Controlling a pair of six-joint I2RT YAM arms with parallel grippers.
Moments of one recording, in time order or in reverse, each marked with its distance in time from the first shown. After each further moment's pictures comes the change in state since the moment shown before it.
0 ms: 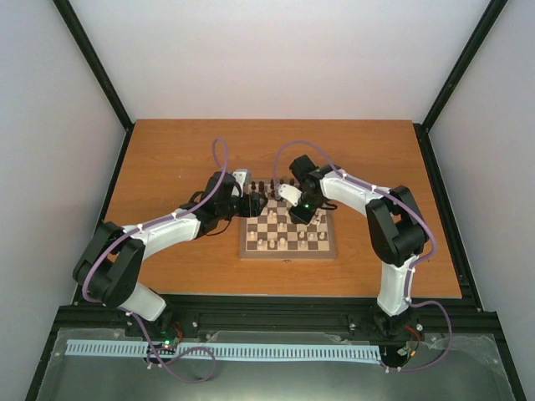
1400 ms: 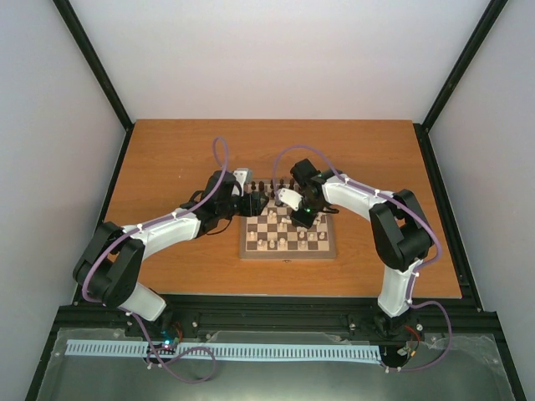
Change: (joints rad) left arm -0.002 0.000 0.010 0.000 0.008 0.001; right arm 0.019 -0.051 -0.072 0.046 -0.003 -0.050
